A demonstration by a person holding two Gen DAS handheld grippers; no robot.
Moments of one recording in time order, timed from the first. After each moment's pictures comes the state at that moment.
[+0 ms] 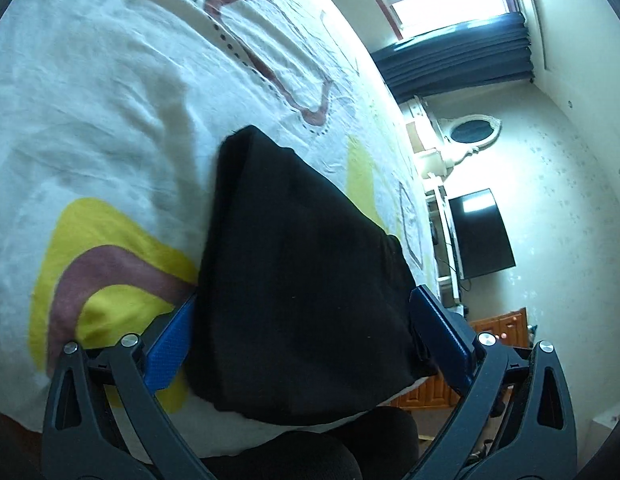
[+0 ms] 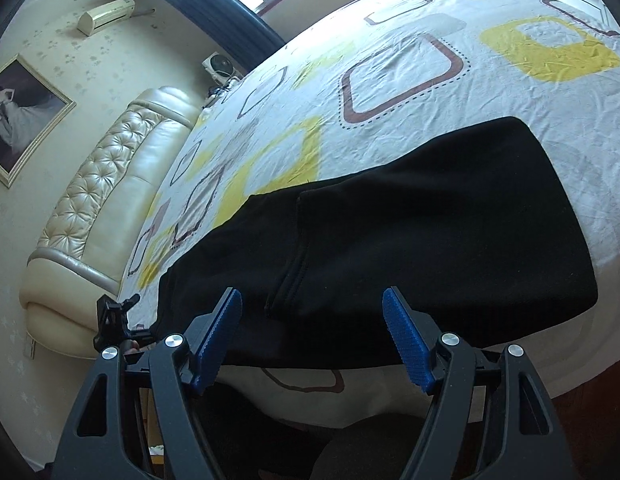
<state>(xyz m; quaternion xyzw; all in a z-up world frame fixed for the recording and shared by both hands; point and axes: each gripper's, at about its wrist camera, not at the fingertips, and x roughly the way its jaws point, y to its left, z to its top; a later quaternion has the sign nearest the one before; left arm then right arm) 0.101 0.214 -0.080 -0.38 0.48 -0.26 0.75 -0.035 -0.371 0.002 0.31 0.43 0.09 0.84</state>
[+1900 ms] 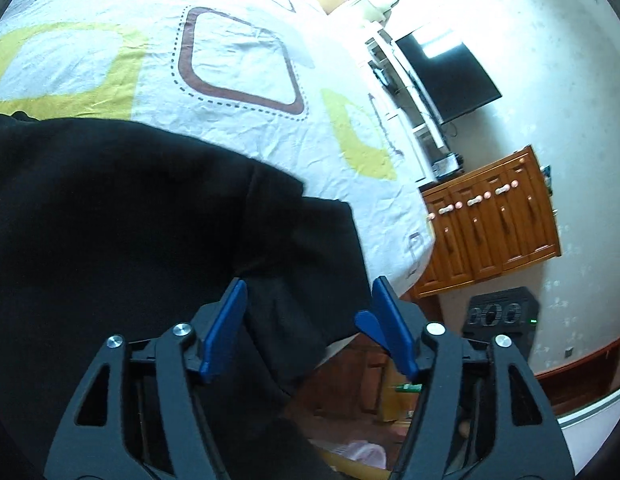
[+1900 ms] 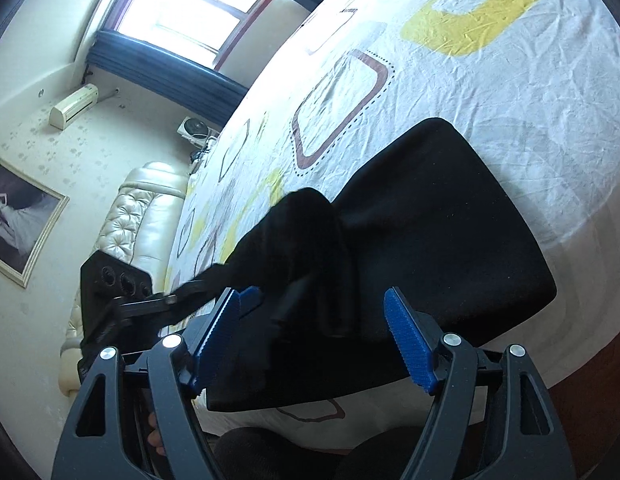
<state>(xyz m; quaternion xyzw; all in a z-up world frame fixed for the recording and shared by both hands) 0.073 -0.203 -0.004 -0.18 0.55 -0.42 0.70 -0.055 -0.432 -0.014 0.45 0.37 0.03 0.82</state>
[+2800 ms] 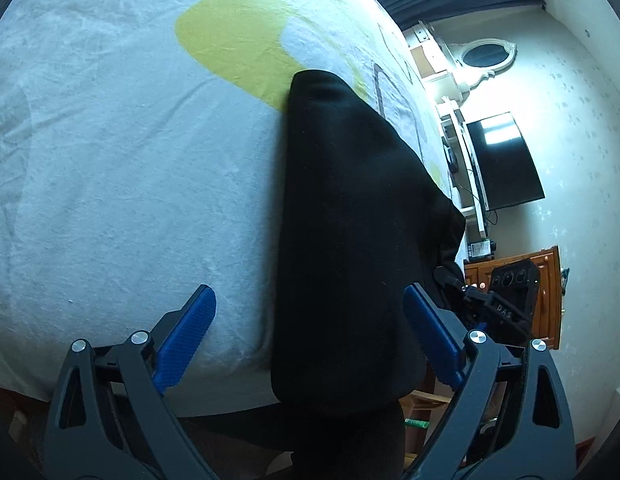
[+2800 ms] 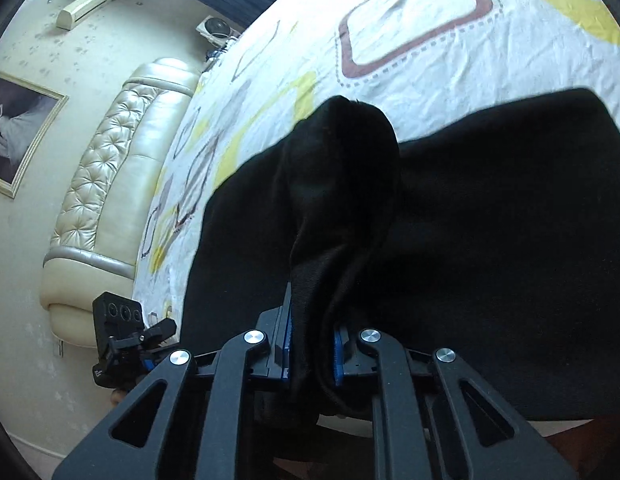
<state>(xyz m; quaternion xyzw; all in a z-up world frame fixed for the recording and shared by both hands) 0.054 -0.017 -0.067 -0.29 0.56 -0.27 0.73 0.025 -0.376 -0.030 0.34 0.48 0.14 0.80</state>
